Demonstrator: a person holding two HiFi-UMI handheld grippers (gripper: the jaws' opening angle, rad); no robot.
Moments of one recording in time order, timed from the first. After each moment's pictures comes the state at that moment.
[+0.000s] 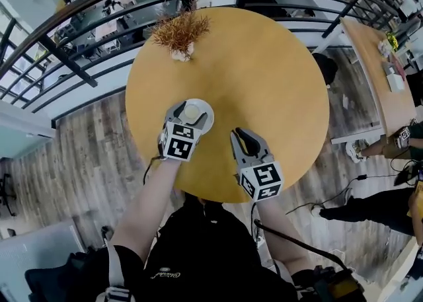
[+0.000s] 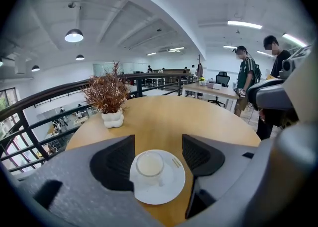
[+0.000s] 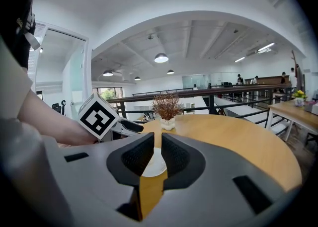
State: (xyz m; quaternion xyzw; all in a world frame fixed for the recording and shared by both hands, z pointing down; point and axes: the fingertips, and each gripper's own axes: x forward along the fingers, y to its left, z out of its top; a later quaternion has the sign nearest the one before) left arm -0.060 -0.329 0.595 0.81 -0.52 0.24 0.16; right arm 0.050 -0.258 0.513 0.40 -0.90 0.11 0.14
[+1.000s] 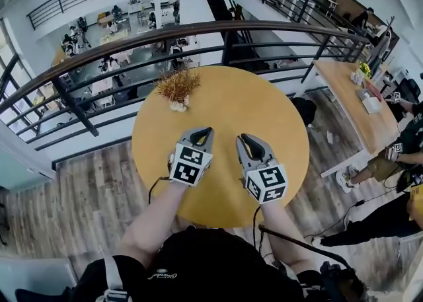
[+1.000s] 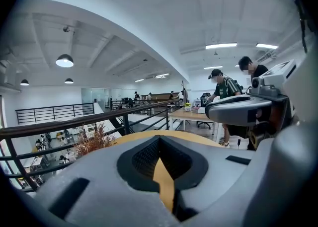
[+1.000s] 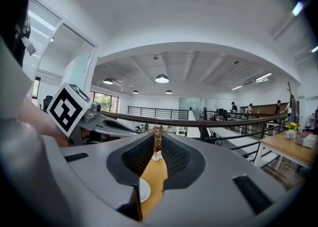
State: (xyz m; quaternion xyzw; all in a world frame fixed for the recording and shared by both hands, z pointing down) left arm -0.008 -0.301 0.410 0.87 -0.48 0.13 0.04; right arm 0.068 -0.264 0.372 0.44 -0.89 -0.01 0.07
